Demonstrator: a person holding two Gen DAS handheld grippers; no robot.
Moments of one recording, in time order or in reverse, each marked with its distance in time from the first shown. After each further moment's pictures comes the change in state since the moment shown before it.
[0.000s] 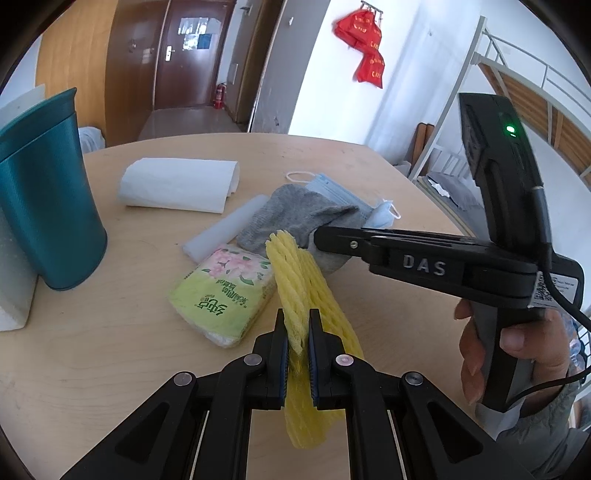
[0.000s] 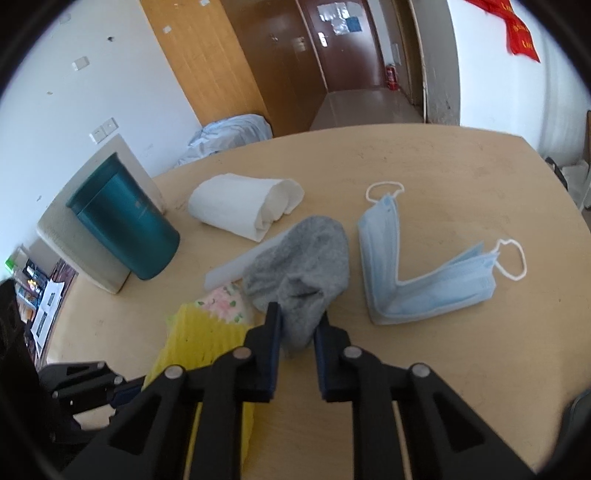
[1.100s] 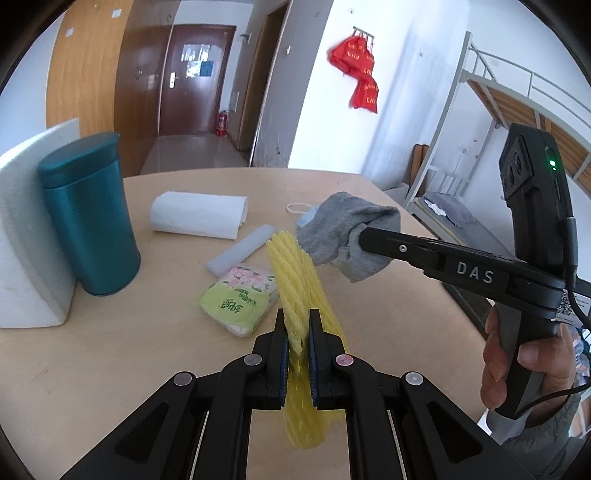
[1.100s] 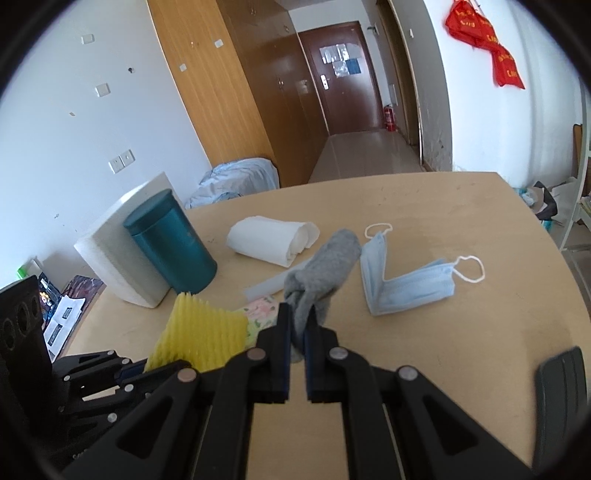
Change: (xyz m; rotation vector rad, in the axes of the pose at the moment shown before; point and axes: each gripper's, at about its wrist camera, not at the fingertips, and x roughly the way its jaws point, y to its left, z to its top) left arm -0.065 -0.010 -0.015 0.023 -0.121 0.022; right arm -0.077 0.021 -0.025 -0.008 -0.186 0.002
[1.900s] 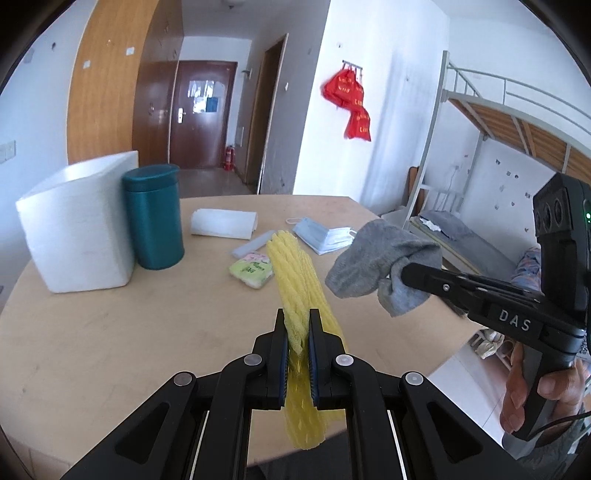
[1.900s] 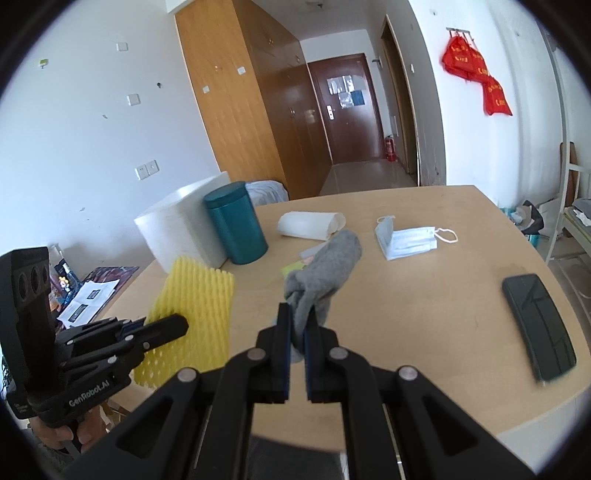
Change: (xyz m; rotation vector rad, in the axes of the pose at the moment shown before) left arm -0.119 -0.023 -0.068 0.041 -0.140 0.041; right arm -0.105 0.062 -0.086 -0.037 -0.127 -0.011
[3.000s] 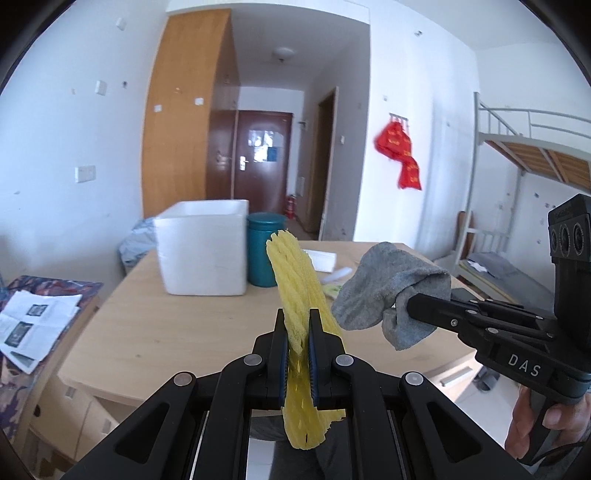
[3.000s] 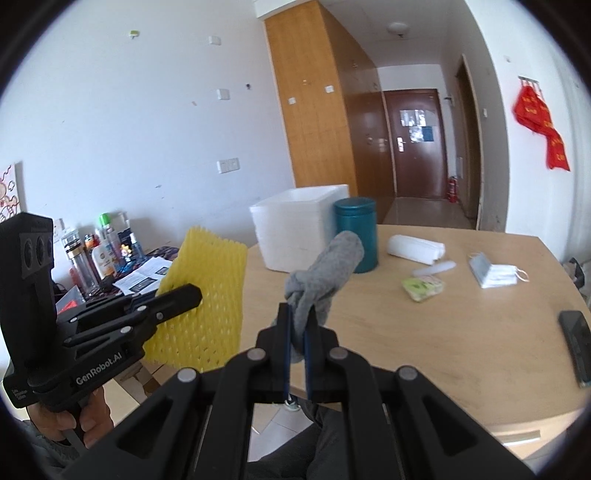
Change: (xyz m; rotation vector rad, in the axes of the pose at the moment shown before) left arm -0.145 0.033 -0.048 -0.035 -0.216 0.258; right arm -0.030 0.129 -0.037 -0.198 -0.098 0.201
